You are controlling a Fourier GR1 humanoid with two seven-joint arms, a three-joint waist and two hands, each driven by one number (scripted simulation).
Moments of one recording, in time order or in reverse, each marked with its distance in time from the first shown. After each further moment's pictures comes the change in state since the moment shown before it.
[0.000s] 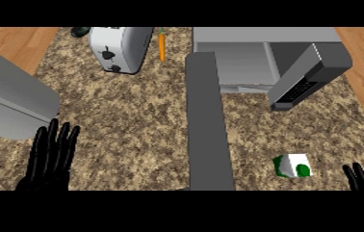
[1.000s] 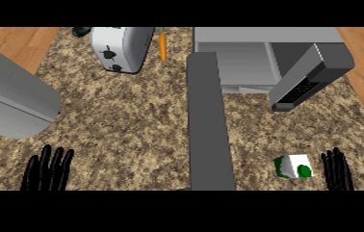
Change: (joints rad) left arm 0.173 0.018 -0.024 -0.007 0.002 -0.068 -0.143; right arm -0.277 -0.015 -0.110 0.641 0.094 -0.159 -0.304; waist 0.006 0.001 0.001
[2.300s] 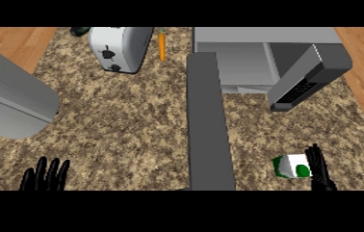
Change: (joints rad) left arm 0.062 0.014 0.014 0.037 0.016 -0.046 -0.086; right arm -0.327 -0.119 -0.071 0.739 0.076 -0.030 -0.413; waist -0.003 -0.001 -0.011
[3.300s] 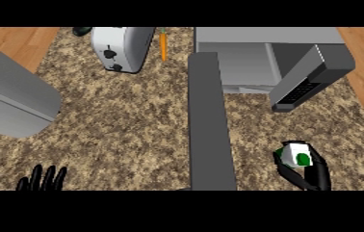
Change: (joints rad) left arm 0.054 0.007 -0.010 -0.037 0.006 -0.024 -0.012; right arm -0.185 -0.007 -0.041 0.157 -0.004 -0.125 -0.011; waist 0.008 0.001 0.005
